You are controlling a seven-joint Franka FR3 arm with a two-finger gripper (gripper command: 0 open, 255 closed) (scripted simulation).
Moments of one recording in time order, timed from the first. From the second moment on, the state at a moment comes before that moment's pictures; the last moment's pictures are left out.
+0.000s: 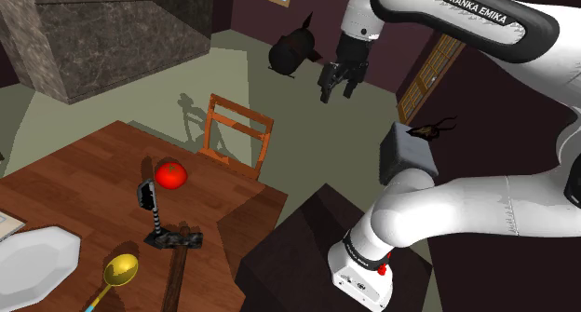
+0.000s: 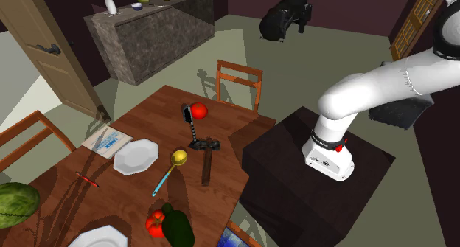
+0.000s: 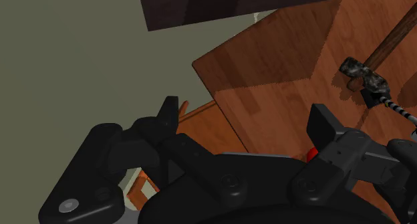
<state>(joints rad) -0.01 -0.77 -0.04 -2.27 -0.08 1.45 0.17</state>
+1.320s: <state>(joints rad) 0.10 -0.58 0.24 -2.57 0.04 2.10 0.45</state>
